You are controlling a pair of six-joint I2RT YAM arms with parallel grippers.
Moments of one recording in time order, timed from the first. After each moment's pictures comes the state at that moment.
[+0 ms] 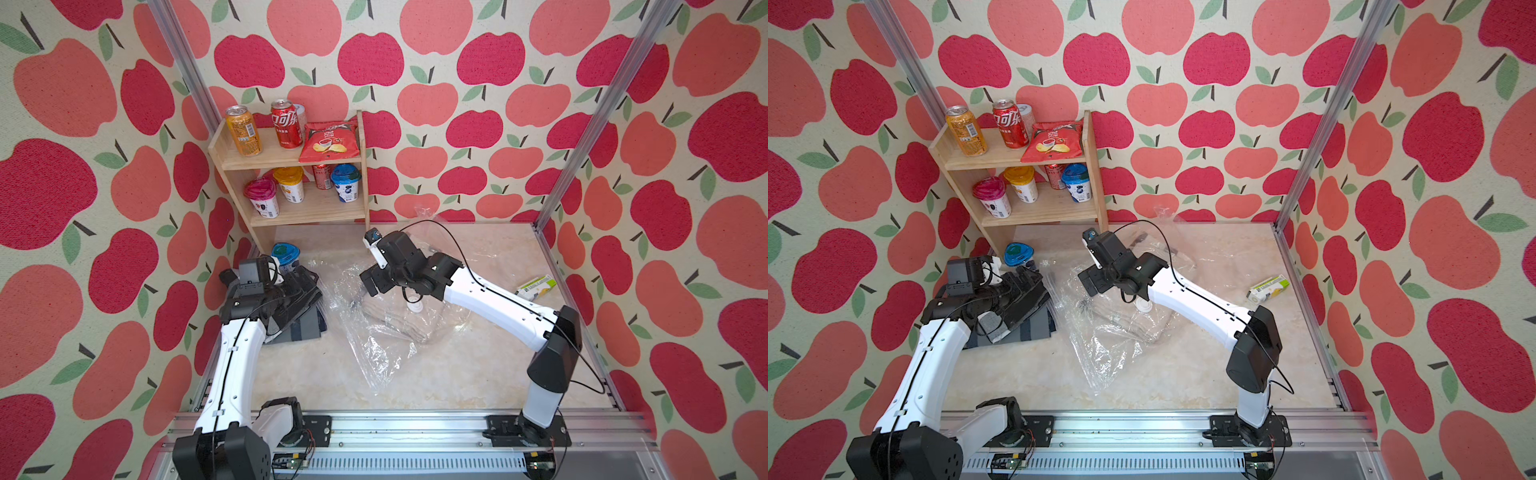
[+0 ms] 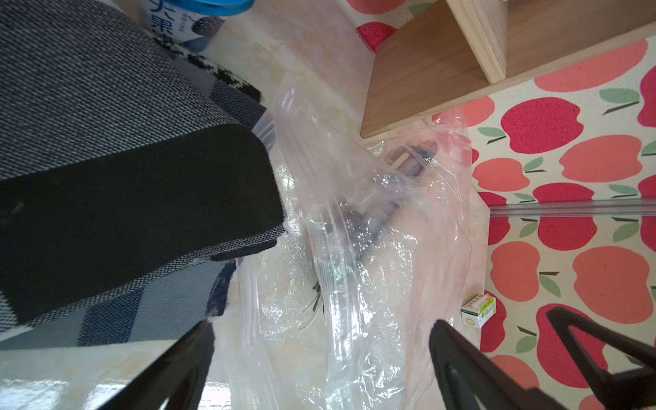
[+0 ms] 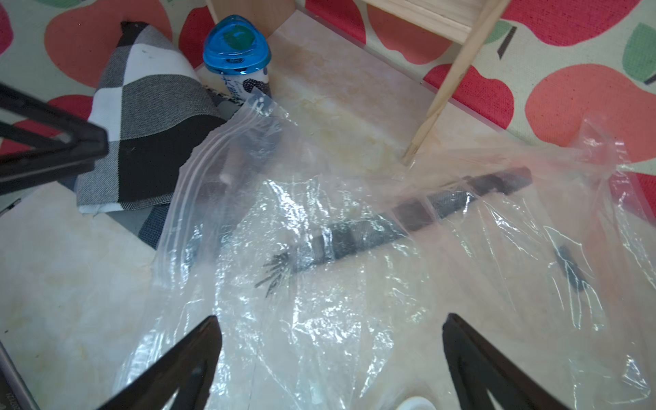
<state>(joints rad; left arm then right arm) 0.19 1.08 0.97 -0.71 0.45 -0.59 1.07 1.83 1.78 -0.67 0.21 0.09</state>
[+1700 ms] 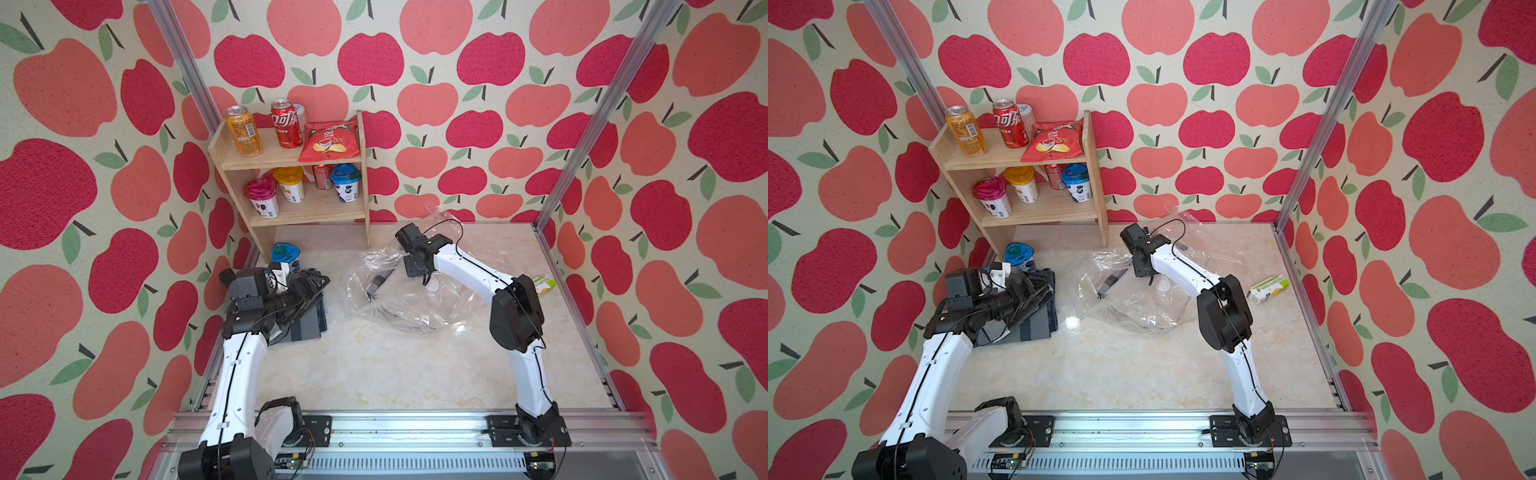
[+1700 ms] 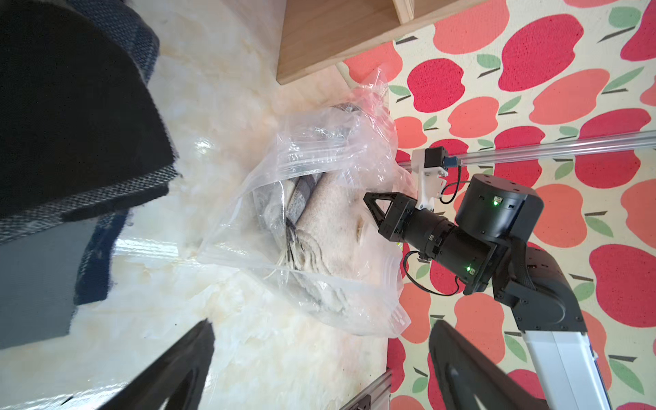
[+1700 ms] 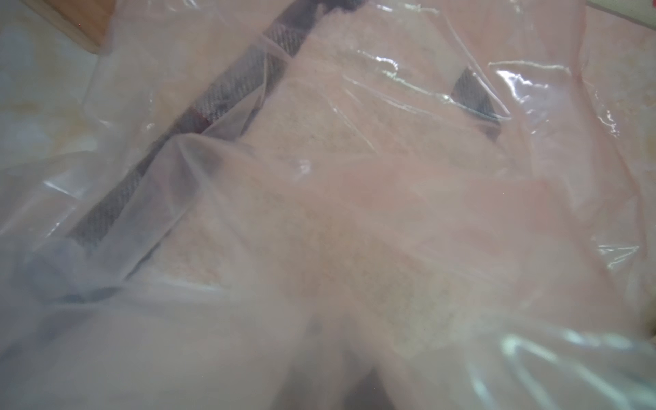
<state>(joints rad) 0.15 1.00 0.83 -0.55 0.76 -0.69 0.69 2.14 1.90 -0.90 0.36 0.37</state>
